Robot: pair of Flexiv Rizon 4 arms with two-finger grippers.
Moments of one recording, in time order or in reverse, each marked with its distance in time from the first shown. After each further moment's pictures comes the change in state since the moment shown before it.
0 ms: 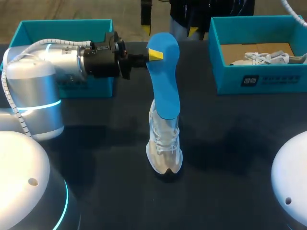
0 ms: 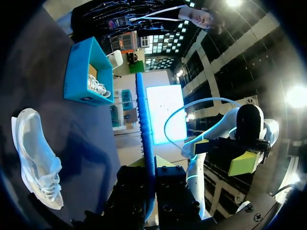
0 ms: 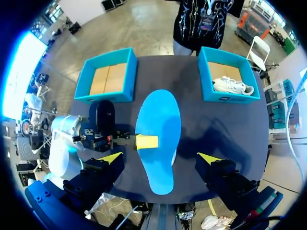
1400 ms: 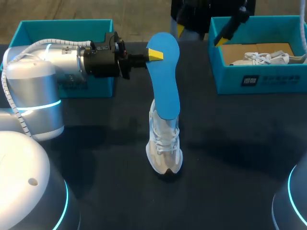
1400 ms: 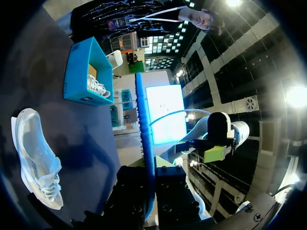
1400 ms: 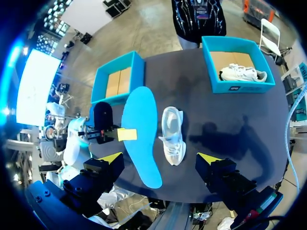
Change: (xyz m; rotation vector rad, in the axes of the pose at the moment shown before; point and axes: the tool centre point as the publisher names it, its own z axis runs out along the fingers) left arm 0.000 0.000 0.000 0.000 0.000 0.000; right arm -0.069 -0.015 0.001 0.010 0.280 0.066
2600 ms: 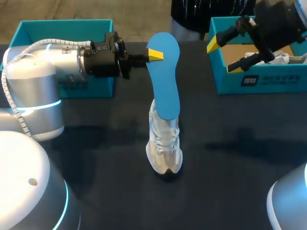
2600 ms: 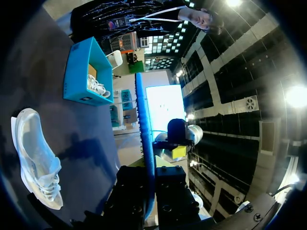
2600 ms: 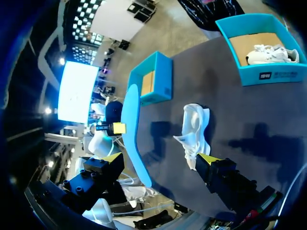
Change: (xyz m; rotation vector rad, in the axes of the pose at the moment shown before) left arm 0.000 0.000 0.000 0.000 0.000 0.000; right arm -0.072 -0.007 0.036 -0.006 0.510 -0.016
